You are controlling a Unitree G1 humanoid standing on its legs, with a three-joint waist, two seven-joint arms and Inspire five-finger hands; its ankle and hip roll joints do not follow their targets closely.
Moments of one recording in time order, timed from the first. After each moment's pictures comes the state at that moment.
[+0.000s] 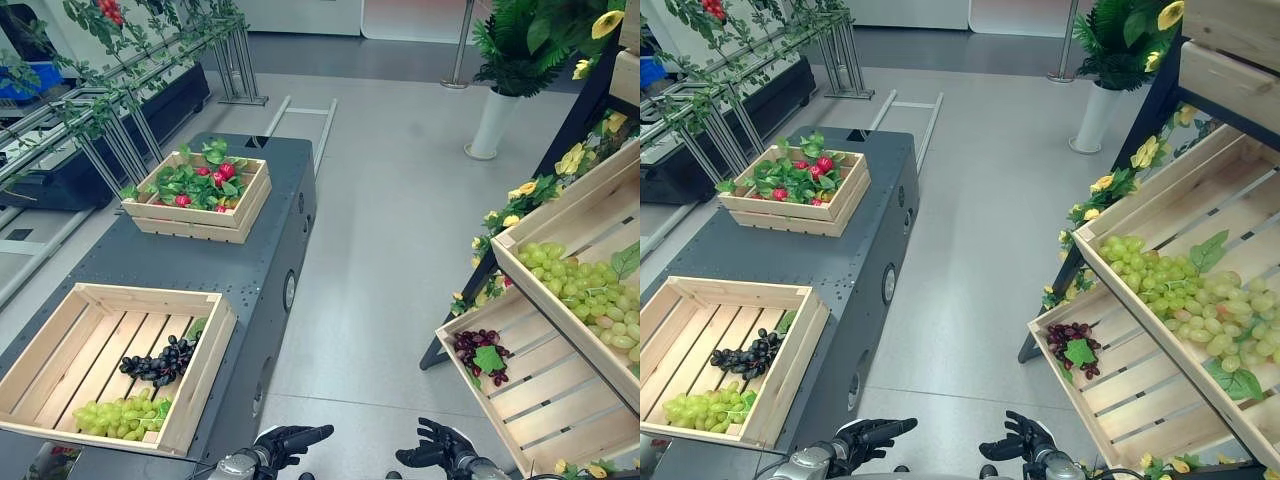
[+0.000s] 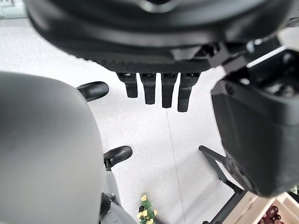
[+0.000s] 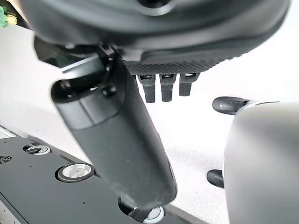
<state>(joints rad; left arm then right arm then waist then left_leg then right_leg) -0.07 0.23 -0.37 1.16 -0.21 -0.05 -0.24 -0.03 -0.22 0.32 1.17 0.35 -0.14 0.11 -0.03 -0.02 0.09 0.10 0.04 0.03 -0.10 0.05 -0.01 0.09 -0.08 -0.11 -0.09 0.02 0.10</state>
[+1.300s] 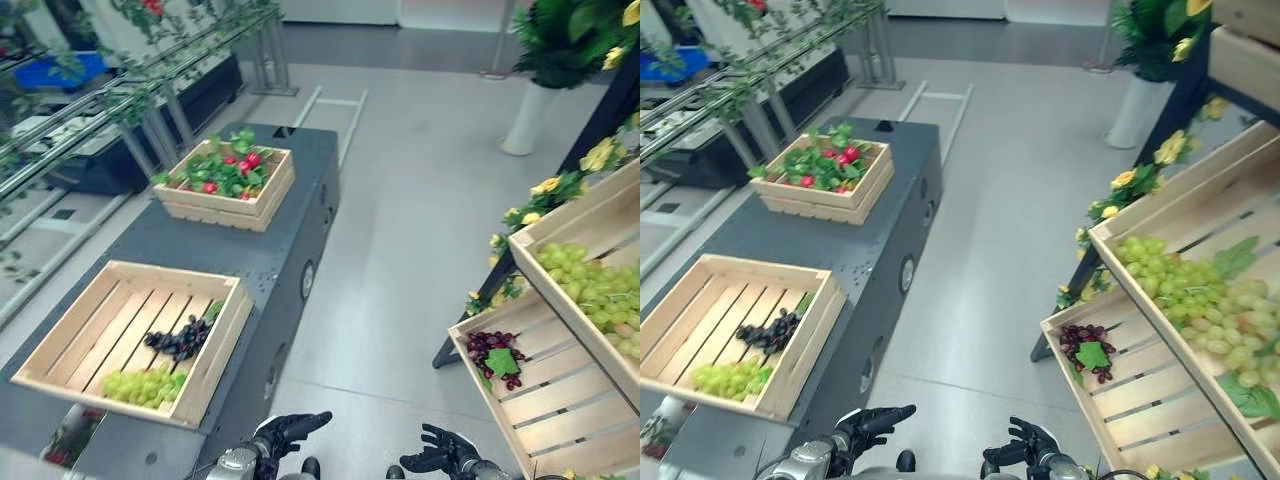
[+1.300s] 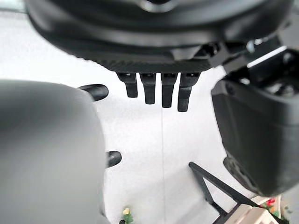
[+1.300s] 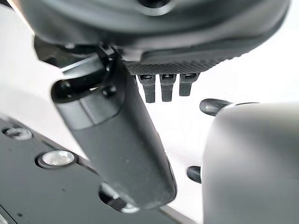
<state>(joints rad) -0.09 0.24 -0.37 1.12 -0.27 -0.07 -0.20 -0.05 -0.25 0.33 1.17 0.35 -0.09 0.11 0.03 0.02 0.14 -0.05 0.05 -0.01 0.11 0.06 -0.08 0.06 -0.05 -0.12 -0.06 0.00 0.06</state>
